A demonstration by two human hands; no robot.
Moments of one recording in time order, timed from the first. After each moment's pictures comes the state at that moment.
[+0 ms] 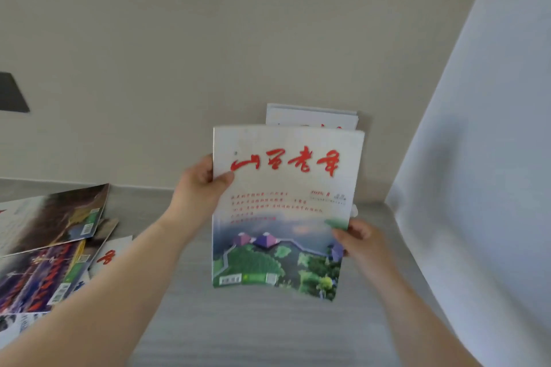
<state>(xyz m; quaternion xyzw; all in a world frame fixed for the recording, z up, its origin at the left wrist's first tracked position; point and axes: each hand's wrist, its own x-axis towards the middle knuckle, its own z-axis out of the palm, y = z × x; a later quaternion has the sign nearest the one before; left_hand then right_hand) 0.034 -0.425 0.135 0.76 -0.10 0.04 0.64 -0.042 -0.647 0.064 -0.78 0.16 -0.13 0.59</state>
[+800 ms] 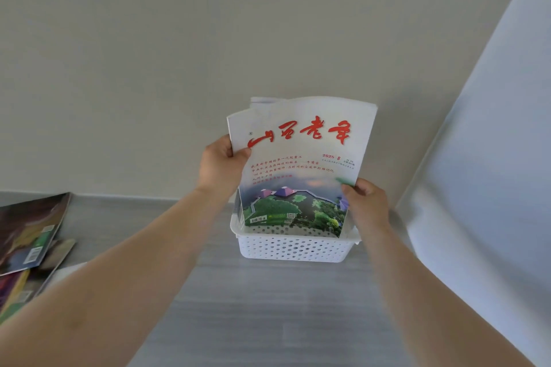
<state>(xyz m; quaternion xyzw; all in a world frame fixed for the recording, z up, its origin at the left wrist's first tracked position) 0.156 -0.516 0.113 0.76 -0.05 0.09 0.64 0.096 -0.716 0.050 -0.75 0.23 -0.25 0.57</state>
